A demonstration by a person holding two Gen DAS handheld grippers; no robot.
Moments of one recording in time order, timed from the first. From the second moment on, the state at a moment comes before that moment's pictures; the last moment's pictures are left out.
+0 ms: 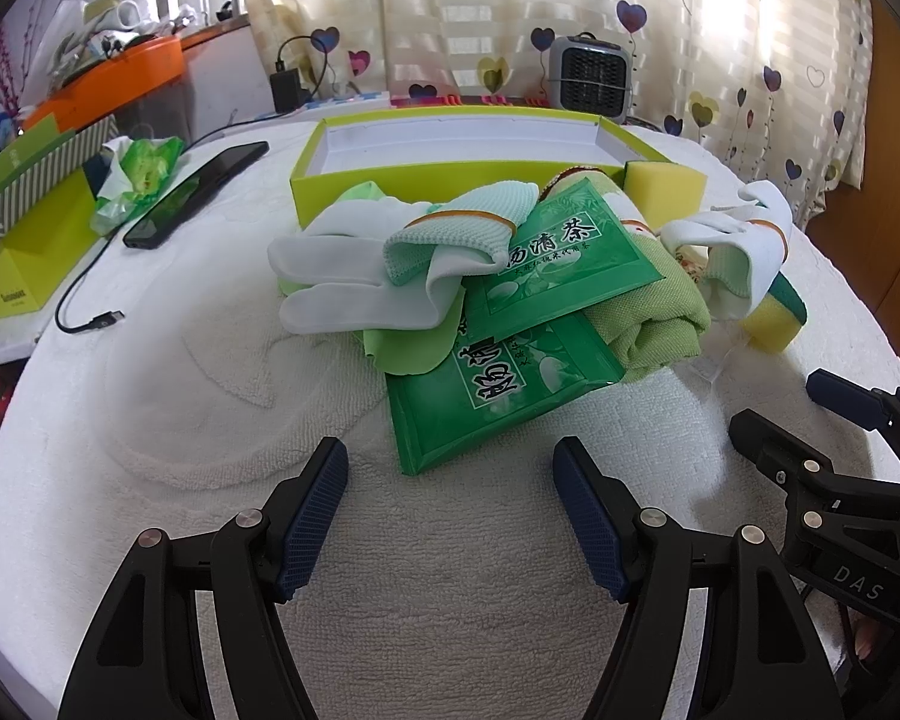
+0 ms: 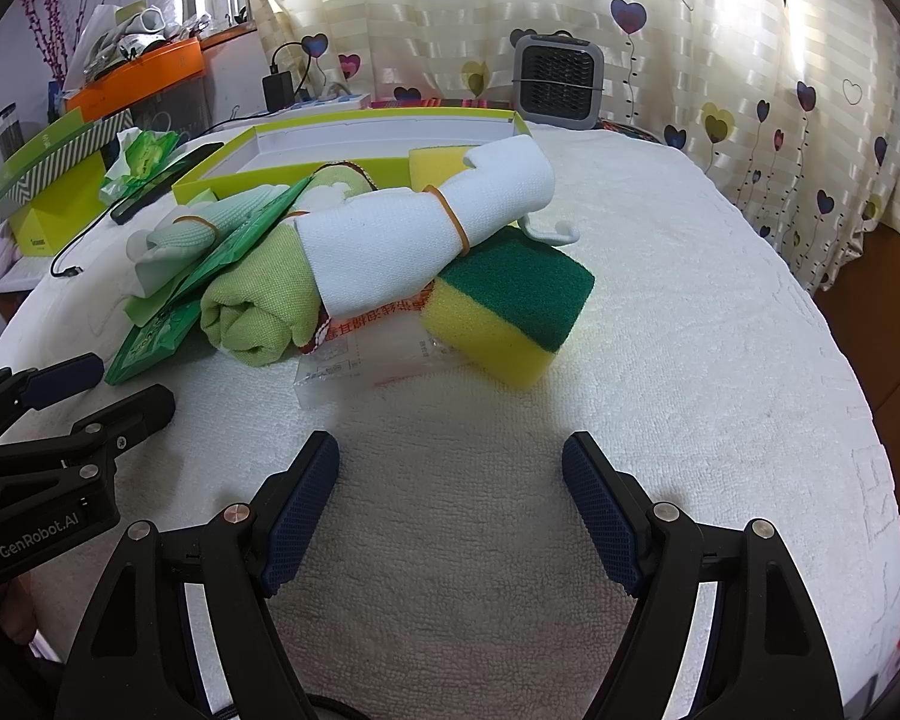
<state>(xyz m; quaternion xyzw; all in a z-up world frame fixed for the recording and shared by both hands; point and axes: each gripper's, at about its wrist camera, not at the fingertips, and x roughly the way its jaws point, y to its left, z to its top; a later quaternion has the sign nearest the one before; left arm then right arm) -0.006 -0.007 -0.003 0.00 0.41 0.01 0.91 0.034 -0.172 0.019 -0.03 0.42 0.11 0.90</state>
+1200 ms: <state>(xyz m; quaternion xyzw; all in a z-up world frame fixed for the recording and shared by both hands) -0.006 0.009 0.000 -0.03 0.42 -0.03 0.90 0.032 -0.184 0.030 -0.02 0.41 0.13 0.90</state>
